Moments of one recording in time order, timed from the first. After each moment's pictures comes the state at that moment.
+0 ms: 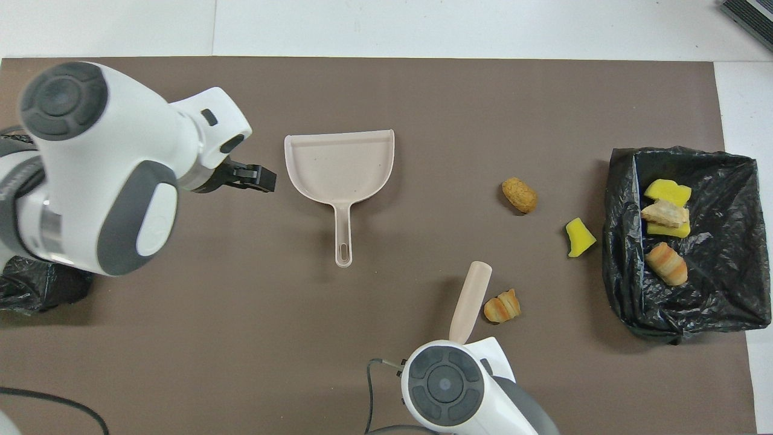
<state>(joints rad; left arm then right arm) -0.37 0.19 -0.01 -1.69 -0.05 1.97 -0.15 0.52 -0.18 0.22 -2.28 0.12 1.84 1.17</state>
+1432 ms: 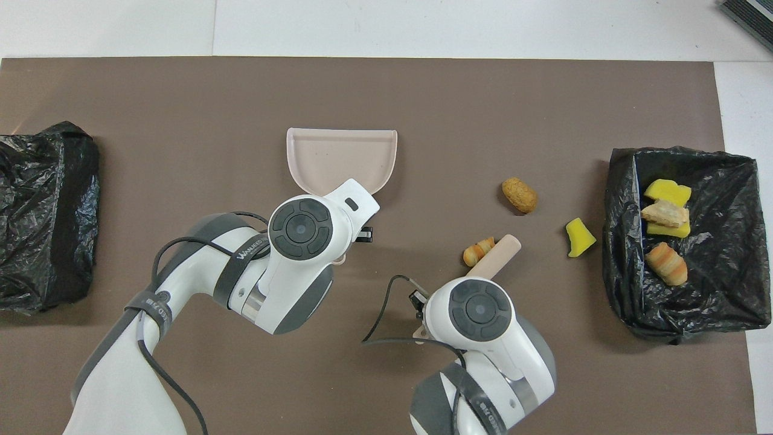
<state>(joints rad) -0.62 0.26 0.00 -1.96 0.04 2.33 -0.54 0.39 0.04 0.23 -2.26 0.08 2.21 1.38</state>
